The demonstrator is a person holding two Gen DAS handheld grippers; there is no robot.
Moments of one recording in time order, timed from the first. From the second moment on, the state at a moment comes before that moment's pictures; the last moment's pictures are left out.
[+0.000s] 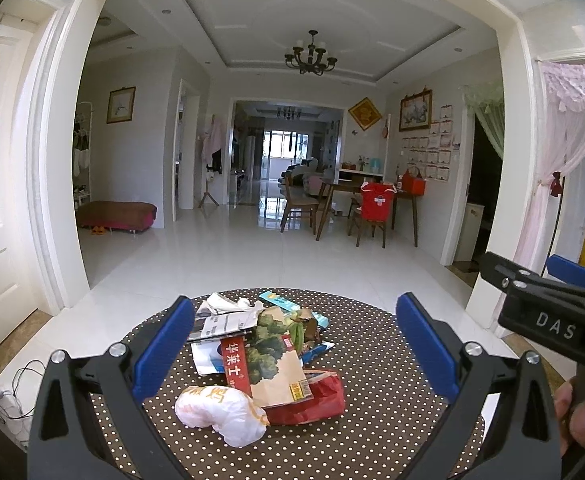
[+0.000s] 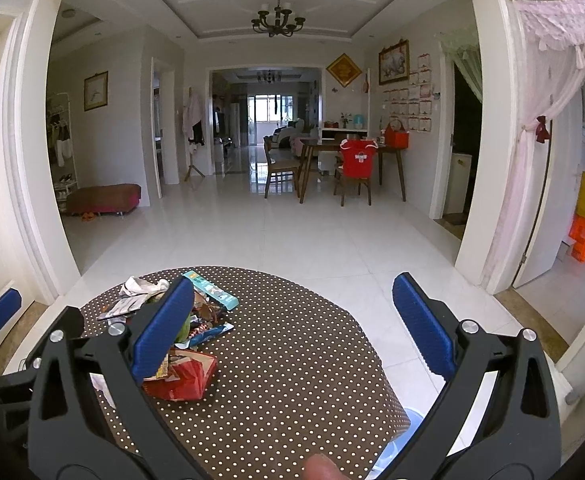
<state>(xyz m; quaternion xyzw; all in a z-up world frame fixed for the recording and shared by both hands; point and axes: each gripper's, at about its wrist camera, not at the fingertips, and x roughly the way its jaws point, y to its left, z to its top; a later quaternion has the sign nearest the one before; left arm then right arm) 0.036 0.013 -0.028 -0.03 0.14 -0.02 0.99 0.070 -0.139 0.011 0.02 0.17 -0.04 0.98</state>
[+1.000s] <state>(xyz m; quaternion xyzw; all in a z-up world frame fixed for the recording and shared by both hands) 0.056 0.060 -0.116 -0.01 0.25 0.01 0.97 0.123 -0.126 -0.061 0.00 0.28 0.00 0.96</state>
